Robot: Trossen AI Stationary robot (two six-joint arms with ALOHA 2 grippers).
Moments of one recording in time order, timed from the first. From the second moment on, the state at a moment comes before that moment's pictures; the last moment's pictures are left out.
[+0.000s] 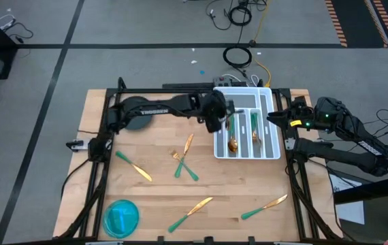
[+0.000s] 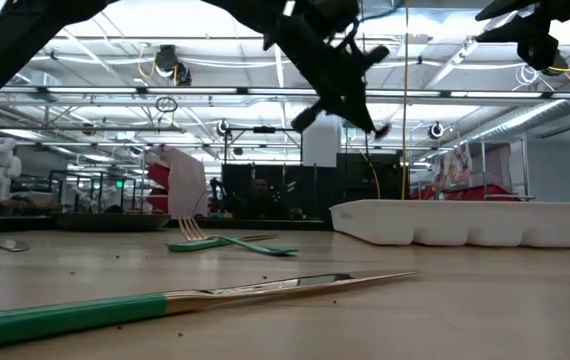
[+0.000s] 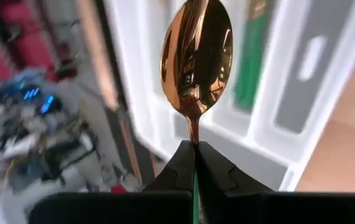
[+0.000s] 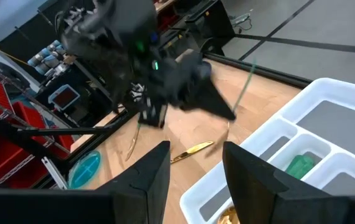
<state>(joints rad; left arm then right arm) 0.22 2.14 1.94 -0.53 -0.08 1.82 -0.42 0.40 0.81 -0.69 -0.13 0.55</state>
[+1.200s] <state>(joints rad) 0.12 2.42 2.07 -0.48 -0.19 1.97 -0.42 0.40 0.81 -0.69 -0.13 0.45</state>
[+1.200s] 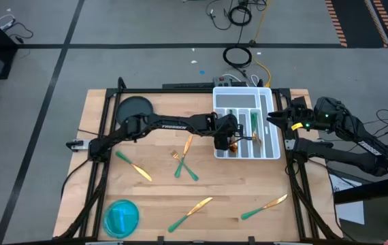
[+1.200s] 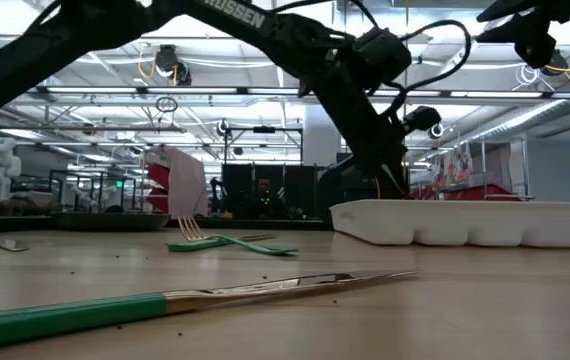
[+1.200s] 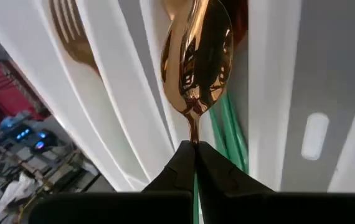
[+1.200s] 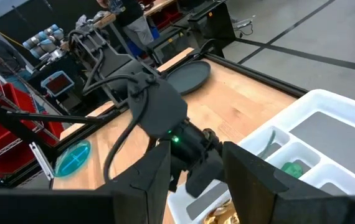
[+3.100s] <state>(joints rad) 0.10 2.47 2.19 -0.61 -0.13 1.80 -0.42 0.40 0.81 -0.74 -0.13 0.40</state>
